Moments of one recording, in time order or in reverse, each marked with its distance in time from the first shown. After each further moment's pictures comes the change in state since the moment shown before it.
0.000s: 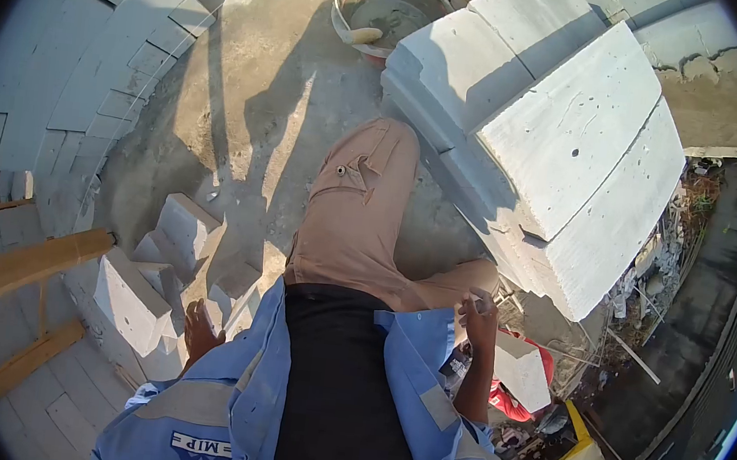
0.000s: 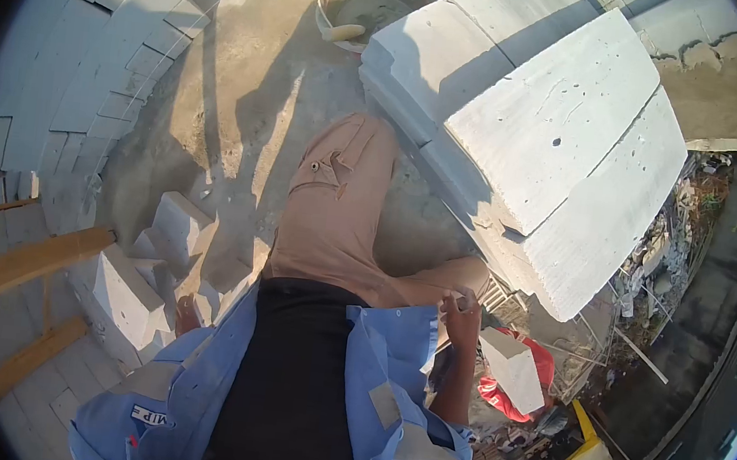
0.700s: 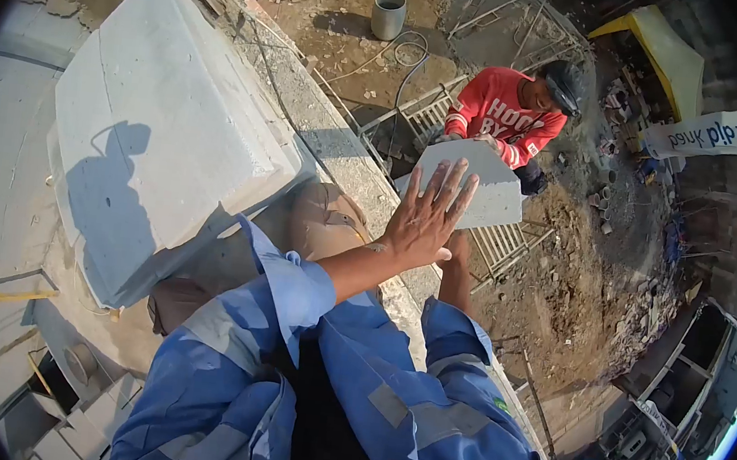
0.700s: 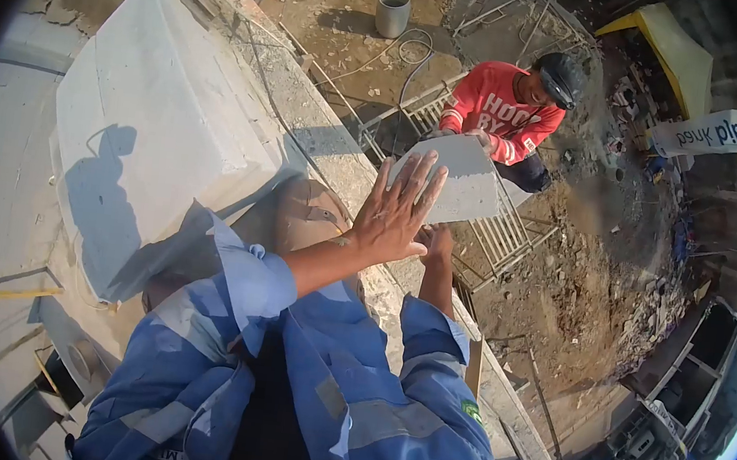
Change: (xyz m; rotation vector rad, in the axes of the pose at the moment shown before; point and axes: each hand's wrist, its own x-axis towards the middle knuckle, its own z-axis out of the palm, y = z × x) left_hand -0.135 0.627 -0.105 0.019 0.036 2.370; right_hand -0.052 0.305 0.037 1.965 1.061 0.526
